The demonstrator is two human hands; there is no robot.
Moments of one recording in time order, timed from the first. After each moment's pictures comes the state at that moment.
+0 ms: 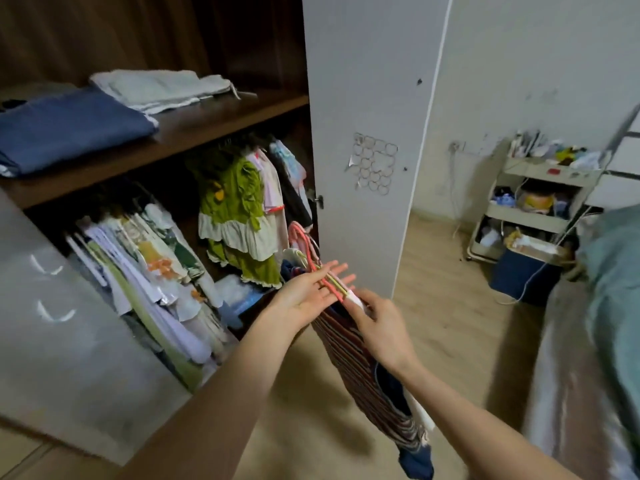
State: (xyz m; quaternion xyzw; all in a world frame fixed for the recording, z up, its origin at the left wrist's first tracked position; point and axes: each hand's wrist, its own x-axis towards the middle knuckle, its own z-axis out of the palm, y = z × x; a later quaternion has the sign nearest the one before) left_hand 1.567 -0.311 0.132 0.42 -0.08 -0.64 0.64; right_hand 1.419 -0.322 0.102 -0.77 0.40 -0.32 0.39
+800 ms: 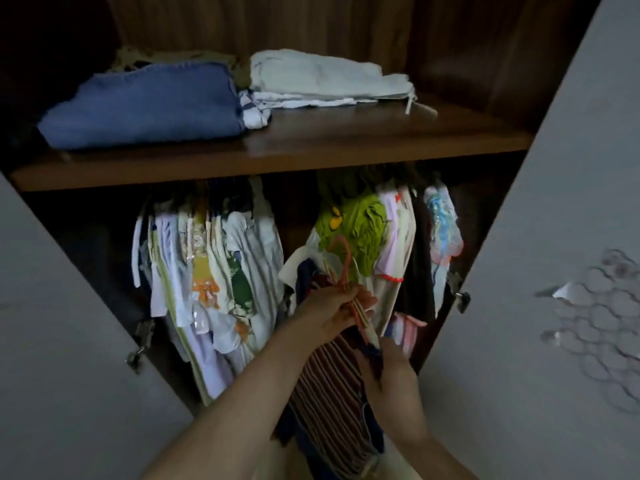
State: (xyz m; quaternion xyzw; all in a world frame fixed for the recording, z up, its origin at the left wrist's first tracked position) left_hand 1.808 -0.544 0.080 0.49 0.03 -0.41 0.77; right_hand 1.681 -0.619 -0.002 -0.88 0.14 -0.21 0.40
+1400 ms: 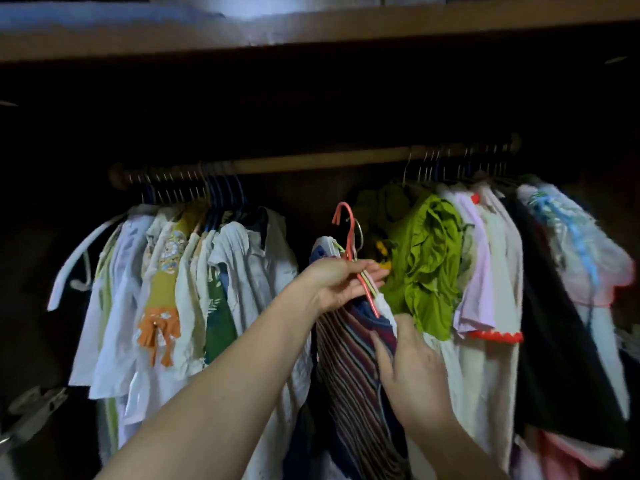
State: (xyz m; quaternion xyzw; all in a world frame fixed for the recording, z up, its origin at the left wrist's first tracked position) left_hand 2.019 -0.588 -0.028 0.56 -0.12 -0.25 0.78; right_hand 1.936 -0.674 -0.157 -0.85 0.05 -0.48 0.22
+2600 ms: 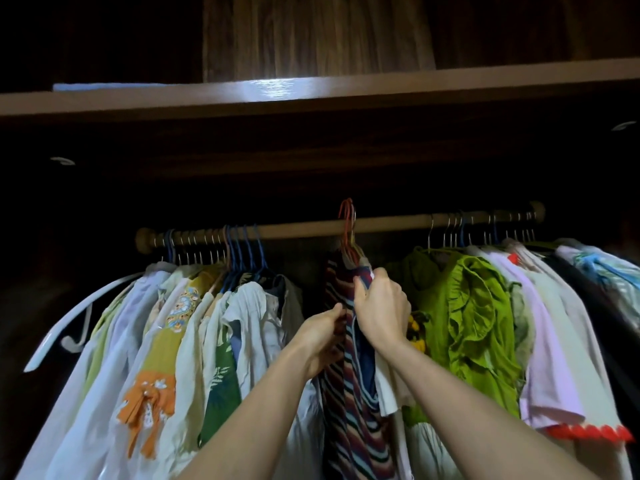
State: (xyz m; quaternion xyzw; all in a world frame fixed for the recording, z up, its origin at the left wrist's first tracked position) left_hand 2.127 -0.554 -0.051 0.68 -0.18 -0.06 0.71; right_hand 2.085 -0.652 -0.030 -0.78 0.07 -0.55 0.27
